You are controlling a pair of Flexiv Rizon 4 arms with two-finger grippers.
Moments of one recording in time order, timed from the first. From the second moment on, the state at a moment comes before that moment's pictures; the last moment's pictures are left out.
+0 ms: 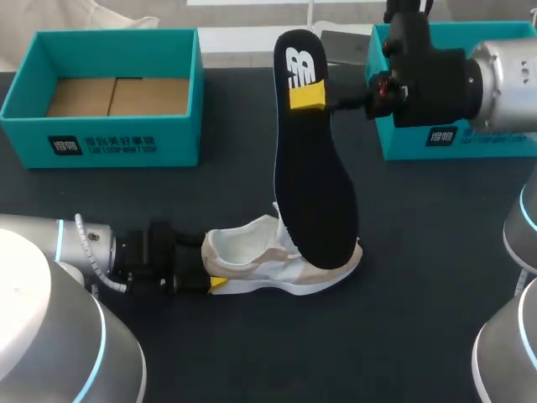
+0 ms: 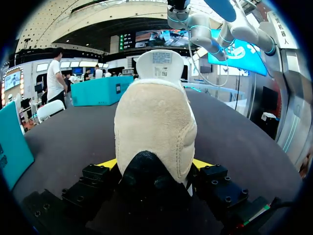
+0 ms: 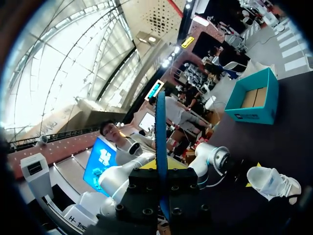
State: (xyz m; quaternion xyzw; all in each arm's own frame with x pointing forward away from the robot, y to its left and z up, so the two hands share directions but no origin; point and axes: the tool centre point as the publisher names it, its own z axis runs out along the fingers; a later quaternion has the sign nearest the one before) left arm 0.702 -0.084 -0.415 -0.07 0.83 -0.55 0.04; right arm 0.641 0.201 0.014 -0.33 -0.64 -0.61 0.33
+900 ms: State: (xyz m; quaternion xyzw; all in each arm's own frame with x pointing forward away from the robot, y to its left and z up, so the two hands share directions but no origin) left arm 0.694 -0.070 -0.406 -0.07 0.87 -0.49 0.04; right arm 0.641 0.196 0.013 -0.33 -0.64 -0.62 0.32
